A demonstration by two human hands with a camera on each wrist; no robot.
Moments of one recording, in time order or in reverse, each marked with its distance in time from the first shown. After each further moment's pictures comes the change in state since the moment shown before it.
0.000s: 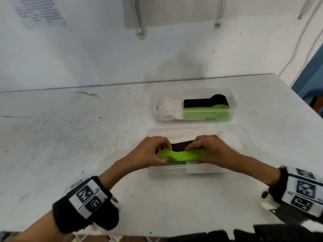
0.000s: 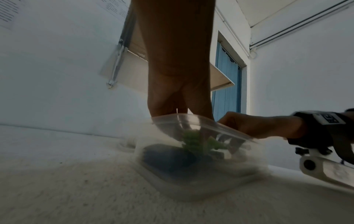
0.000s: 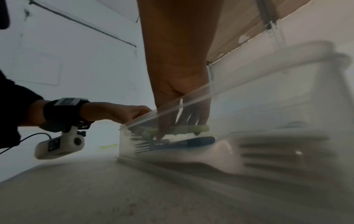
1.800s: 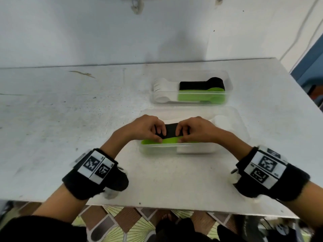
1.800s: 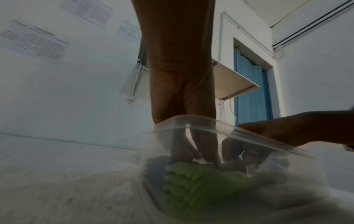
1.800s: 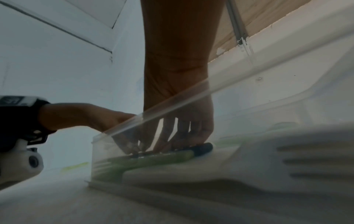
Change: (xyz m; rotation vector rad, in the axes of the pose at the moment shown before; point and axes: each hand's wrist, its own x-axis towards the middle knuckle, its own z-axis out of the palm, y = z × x) left_hand 0.020 0.006 -0.002 0.171 -0.178 -0.107; right_hand 0.019 -0.008 0.000 0.004 -0.198 0.175
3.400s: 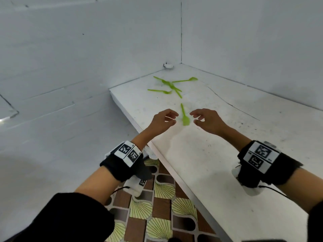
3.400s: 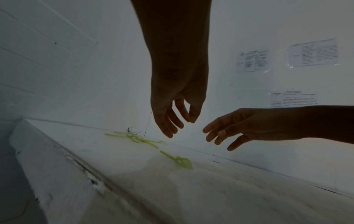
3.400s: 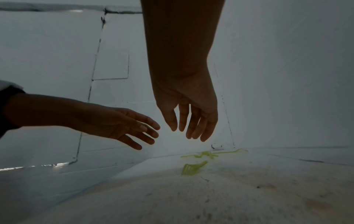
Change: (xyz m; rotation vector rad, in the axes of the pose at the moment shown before) left_hand -0.449 -0.493 -0.163 -0.426 1.141 -0.633; right_hand 0.420 -0.583 0.249 0.119 0.005 -0.721
